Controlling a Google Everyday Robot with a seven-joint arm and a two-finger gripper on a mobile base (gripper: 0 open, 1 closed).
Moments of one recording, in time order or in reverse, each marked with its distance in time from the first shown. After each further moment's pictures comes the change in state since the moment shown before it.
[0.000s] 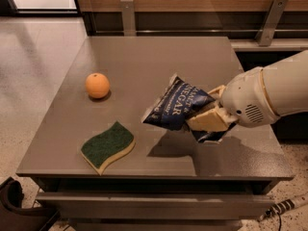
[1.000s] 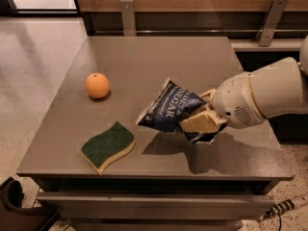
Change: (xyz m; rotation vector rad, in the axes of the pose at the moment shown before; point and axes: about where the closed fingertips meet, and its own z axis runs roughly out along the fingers) arm 0.002 -0.004 0.020 -0.029 -0.018 0.004
